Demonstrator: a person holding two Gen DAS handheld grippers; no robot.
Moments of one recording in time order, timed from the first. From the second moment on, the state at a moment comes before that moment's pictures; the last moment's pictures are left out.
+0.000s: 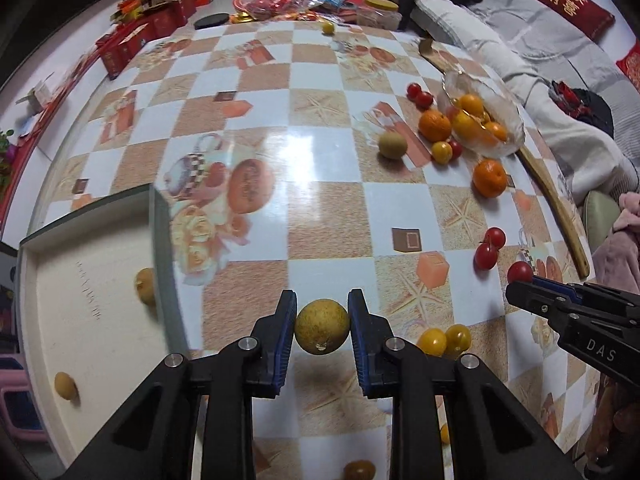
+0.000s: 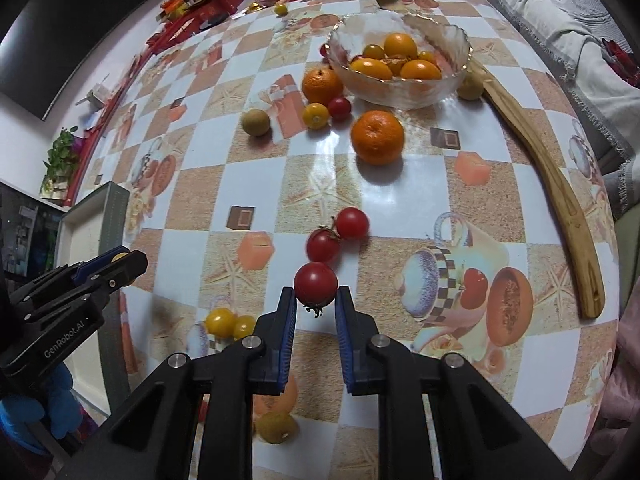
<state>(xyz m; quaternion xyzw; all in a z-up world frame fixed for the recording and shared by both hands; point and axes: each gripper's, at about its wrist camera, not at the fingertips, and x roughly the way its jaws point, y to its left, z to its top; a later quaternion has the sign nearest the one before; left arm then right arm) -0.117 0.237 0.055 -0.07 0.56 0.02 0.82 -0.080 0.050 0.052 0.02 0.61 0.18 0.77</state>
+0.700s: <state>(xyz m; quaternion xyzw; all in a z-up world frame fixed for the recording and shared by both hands) -0.228 0.359 0.063 -0.12 0.56 0.16 0.81 -0.112 0.192 0.086 -0.04 0.59 0.31 0.74</state>
